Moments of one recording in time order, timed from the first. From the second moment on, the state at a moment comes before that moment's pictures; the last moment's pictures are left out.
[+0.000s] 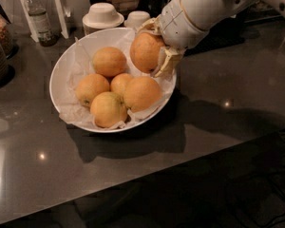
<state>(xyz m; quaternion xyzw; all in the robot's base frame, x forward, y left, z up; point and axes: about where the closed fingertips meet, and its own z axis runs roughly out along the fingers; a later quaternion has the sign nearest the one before) 0.572 -0.011 0.948 -0.83 0.44 0.00 0.33</state>
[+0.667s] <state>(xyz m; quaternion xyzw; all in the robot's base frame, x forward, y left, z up) 0.534 -0.021 1.038 -0.78 0.38 -0.01 0.49</state>
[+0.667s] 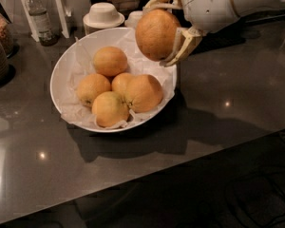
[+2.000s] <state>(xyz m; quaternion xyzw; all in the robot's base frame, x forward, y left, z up) 0.414 -0.015 1.040 -0.70 0.25 0.04 0.67</state>
